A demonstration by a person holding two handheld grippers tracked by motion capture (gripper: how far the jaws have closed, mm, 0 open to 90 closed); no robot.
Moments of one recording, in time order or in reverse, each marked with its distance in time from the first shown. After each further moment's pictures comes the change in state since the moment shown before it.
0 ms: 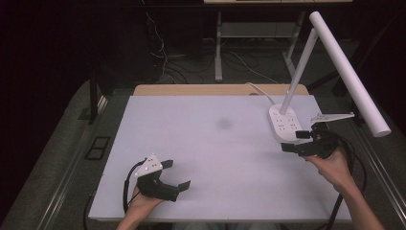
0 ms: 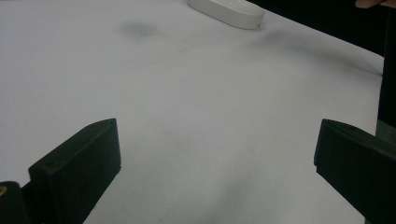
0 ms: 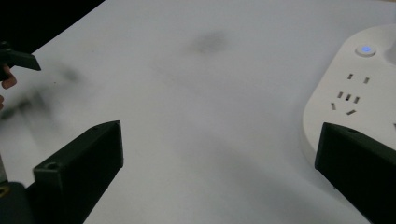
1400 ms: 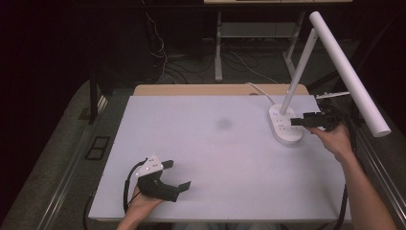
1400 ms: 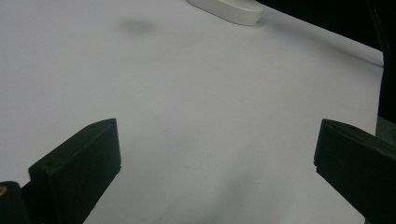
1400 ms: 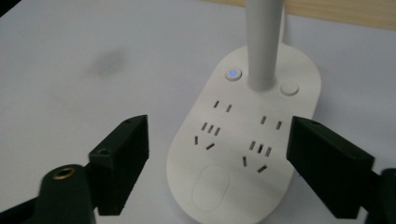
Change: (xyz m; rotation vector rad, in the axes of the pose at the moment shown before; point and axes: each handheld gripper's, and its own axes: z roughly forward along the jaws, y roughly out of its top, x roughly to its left) left arm 0.001 0.000 0.001 0.010 0.005 0.005; right arm -0.091 0.039 0.015 0.033 -0.157 0.079
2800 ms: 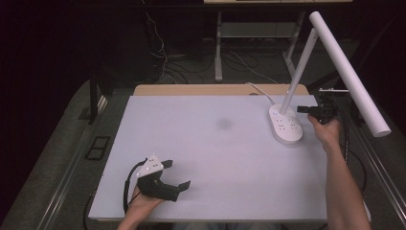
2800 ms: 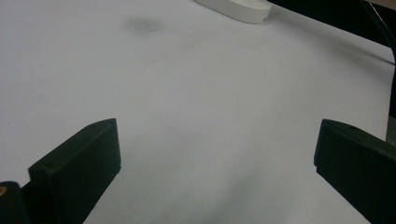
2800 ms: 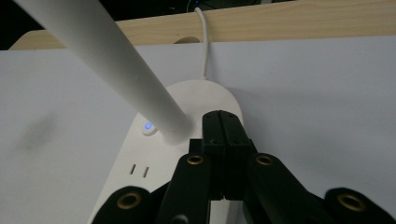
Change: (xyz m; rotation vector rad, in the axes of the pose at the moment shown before) left arm -0.001 0.000 0.000 0.000 0.018 0.002; right arm -0.054 0.005 0.040 -0.123 -0.097 0.199
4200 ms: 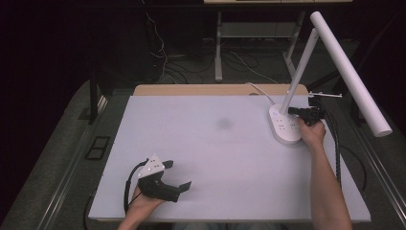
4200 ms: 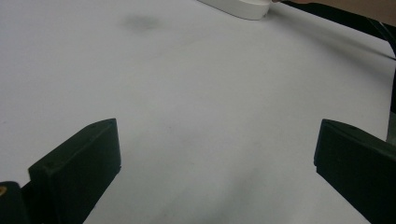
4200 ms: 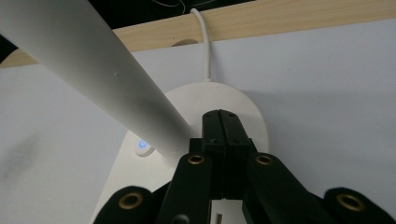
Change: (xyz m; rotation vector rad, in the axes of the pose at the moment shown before) left arm -0.001 0.000 0.002 0.017 -0.001 0.015; right arm 0.010 -0.012 0.033 -0.040 -0.019 0.058
